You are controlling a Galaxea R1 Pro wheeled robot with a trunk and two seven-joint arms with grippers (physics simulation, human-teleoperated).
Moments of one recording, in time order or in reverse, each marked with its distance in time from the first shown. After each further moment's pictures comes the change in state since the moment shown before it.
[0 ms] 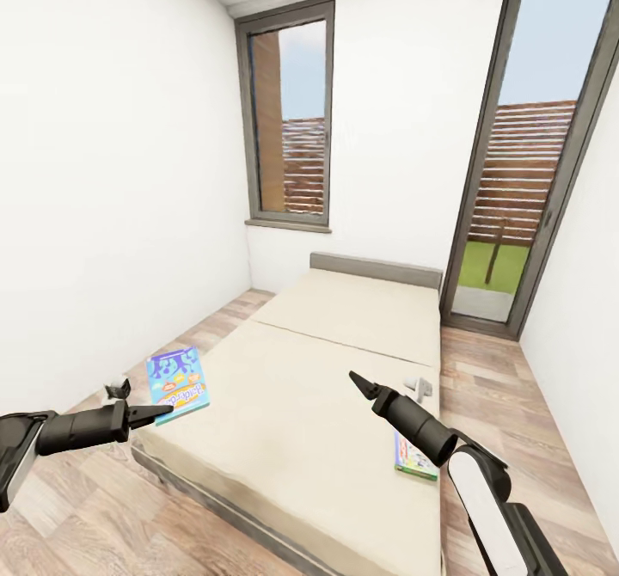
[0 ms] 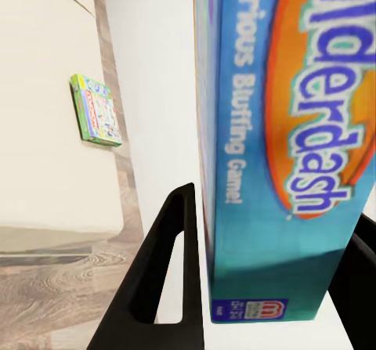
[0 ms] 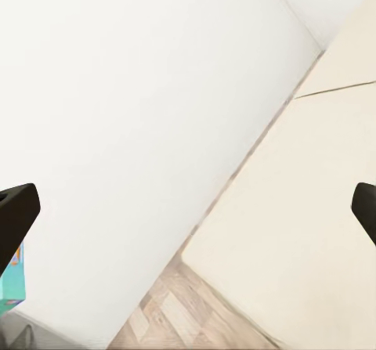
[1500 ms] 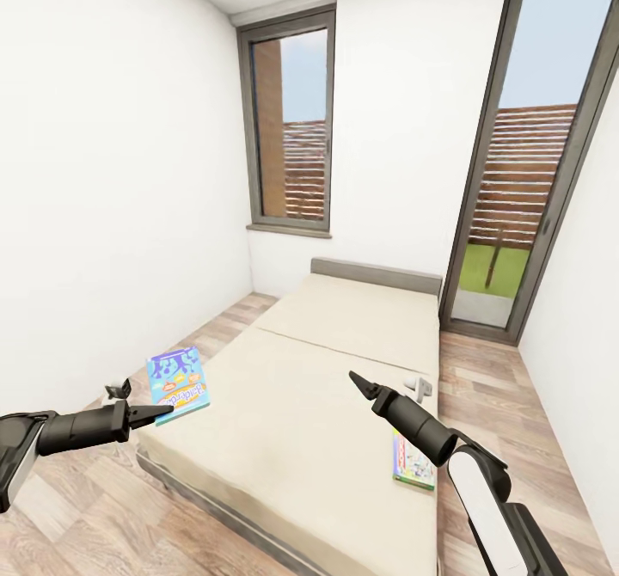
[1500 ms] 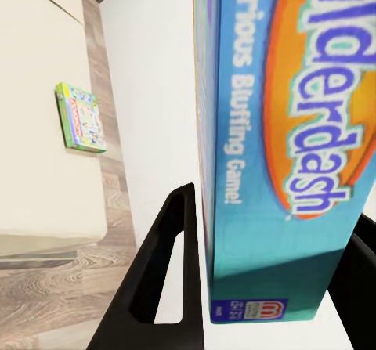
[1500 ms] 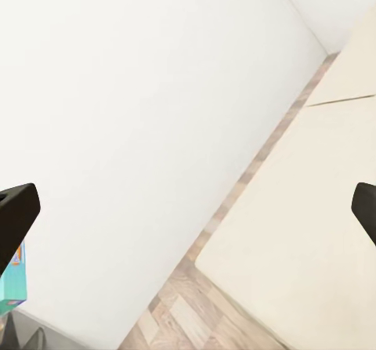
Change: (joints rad) left arm 0.000 -0.002 0.000 0.000 0.000 -0.002 0.000; right arm 0.000 0.000 0.001 0.000 -0.001 -0.002 0.002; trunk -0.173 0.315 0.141
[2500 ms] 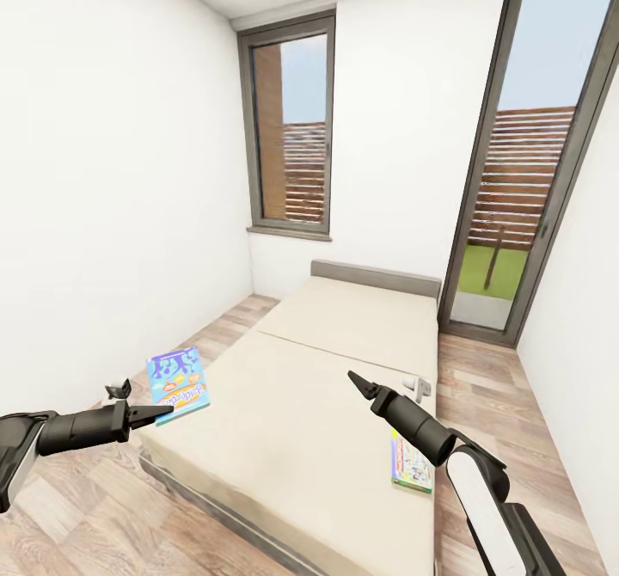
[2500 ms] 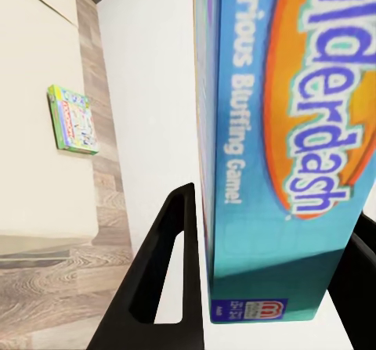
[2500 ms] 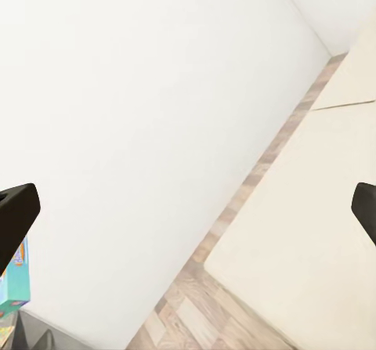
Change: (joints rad) left arm 0.000 0.000 -0.001 0.000 -0.001 -0.001 0.000; right arm 0.000 0.006 0.000 0.000 0.000 0.000 0.000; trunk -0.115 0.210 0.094
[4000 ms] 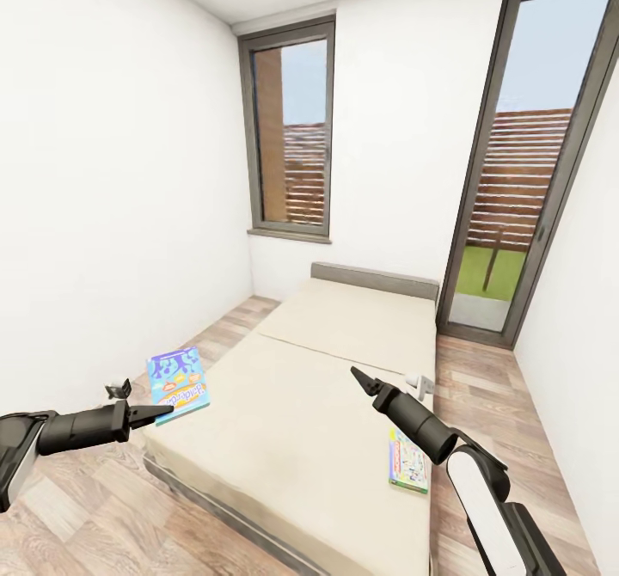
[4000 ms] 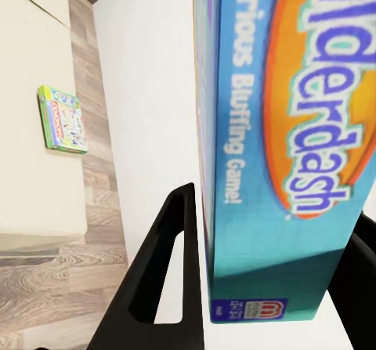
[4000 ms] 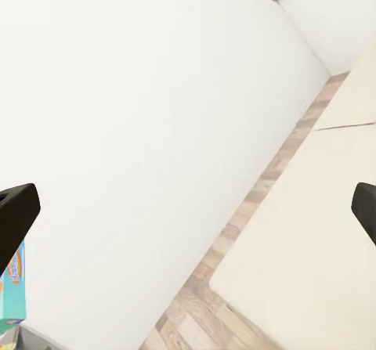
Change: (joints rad) left arm 0.000 0.000 0.000 0.000 0.001 0.000 0.000; right arm -0.001 -0.002 0.000 0.000 -0.001 -0.047 0.000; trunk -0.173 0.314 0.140
